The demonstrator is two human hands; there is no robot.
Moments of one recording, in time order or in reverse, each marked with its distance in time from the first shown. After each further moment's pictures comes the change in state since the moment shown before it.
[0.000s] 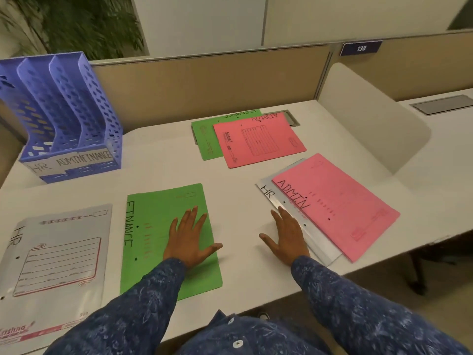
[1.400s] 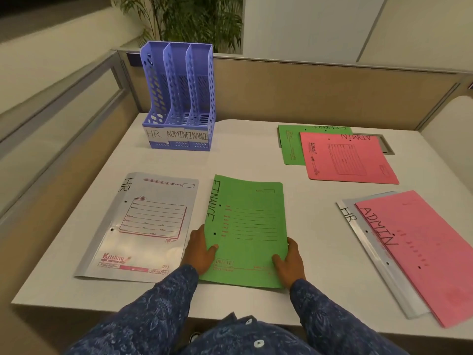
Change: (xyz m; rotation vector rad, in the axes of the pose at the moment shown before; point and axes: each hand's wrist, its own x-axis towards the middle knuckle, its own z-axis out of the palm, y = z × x) left_hand -0.098 -0.121 0.018 -0.787 0.072 -0.545; right_hand -0.013 -0.169 0.080 0.610 -0.220 0.220
